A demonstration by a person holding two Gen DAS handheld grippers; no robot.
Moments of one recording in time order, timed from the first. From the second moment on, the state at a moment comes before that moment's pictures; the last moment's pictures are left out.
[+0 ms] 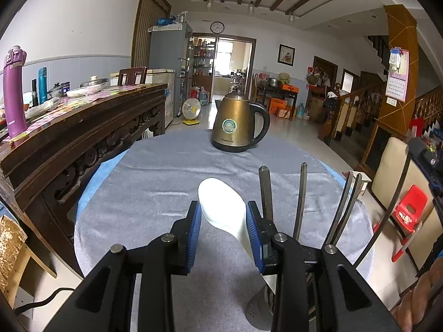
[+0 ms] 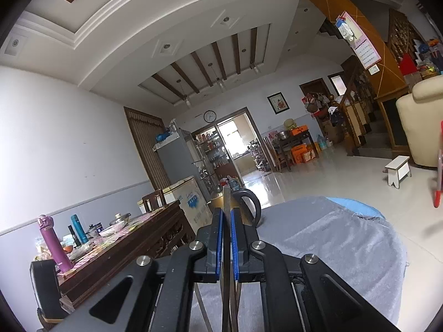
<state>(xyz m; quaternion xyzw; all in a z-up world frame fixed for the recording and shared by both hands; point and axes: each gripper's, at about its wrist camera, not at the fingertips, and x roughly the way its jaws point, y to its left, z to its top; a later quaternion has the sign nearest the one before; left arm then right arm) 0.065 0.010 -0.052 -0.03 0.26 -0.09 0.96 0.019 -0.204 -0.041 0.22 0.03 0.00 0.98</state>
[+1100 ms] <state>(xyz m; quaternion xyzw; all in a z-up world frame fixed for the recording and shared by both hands) 0.036 -0.035 -0.109 0.04 0.15 -0.01 0.99 0.023 -0.219 -0.079 0.24 0.08 0.01 0.97</state>
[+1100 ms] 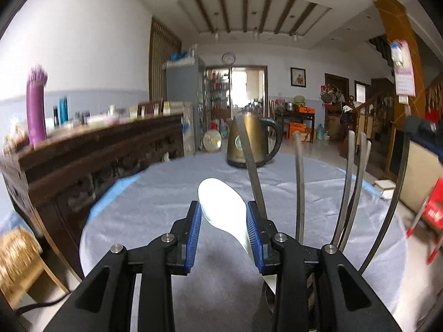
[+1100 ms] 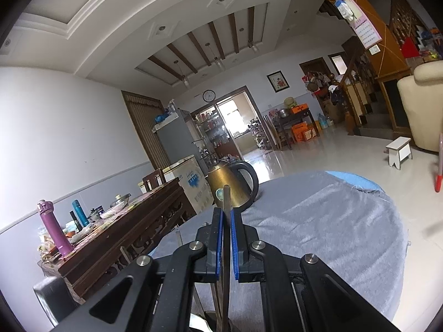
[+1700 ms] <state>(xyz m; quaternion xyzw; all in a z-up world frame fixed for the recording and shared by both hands) 0.018 -0.056 -0.128 0.13 0.09 -0.02 0.99 0.024 -0.224 -0.080 0.24 0.09 0.02 0.97</state>
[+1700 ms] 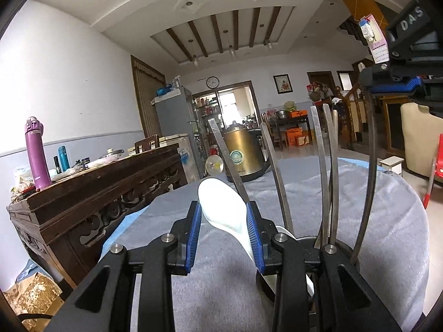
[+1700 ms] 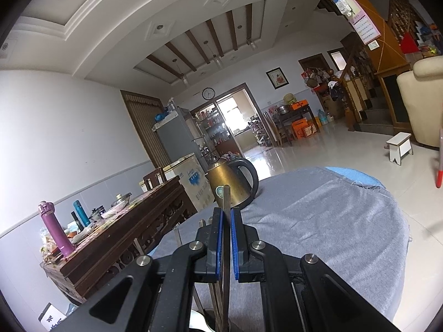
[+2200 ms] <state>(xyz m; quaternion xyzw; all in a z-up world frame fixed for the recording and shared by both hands) 0.006 -0.068 -0.136 0.14 0.10 -0.06 0.98 0.026 -0.225 -0.083 0.24 0.09 0.02 0.97</state>
